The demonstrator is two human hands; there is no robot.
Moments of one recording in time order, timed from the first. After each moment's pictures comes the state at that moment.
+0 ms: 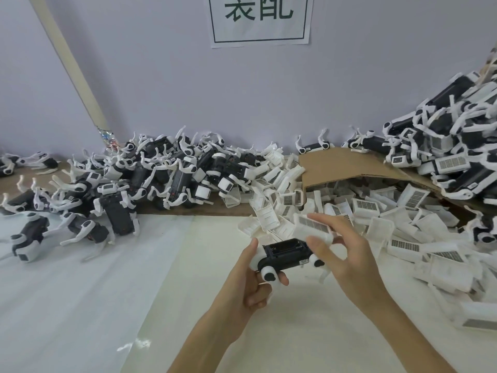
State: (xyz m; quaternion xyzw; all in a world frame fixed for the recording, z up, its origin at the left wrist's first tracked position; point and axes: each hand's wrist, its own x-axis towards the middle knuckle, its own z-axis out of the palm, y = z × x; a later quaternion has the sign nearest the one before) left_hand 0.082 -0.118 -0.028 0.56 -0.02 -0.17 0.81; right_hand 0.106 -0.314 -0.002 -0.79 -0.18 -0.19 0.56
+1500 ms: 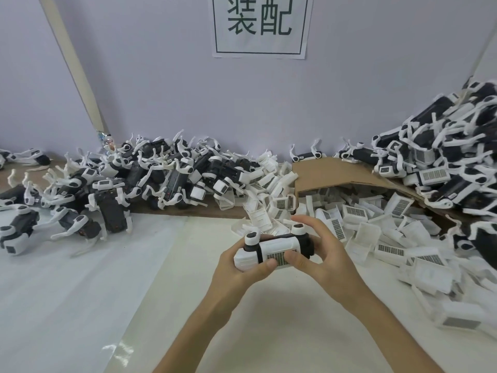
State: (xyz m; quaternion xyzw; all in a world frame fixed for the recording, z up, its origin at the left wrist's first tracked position) left_hand 0.071 -0.117 -0.017 0.66 -0.12 0.02 0.75; right_hand 0.102 -0.310 -0.005 -0.76 -0.22 -0.06 0.61
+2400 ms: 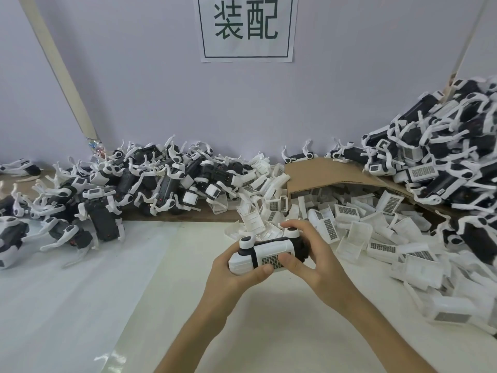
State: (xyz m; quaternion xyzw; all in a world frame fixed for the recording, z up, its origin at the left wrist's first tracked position) left_hand 0.073 -0.121 -0.021 0.67 -0.09 0.03 0.74; right_hand 0.103 -0.313 -0.013 -0.78 -0.26 -0.08 0.57
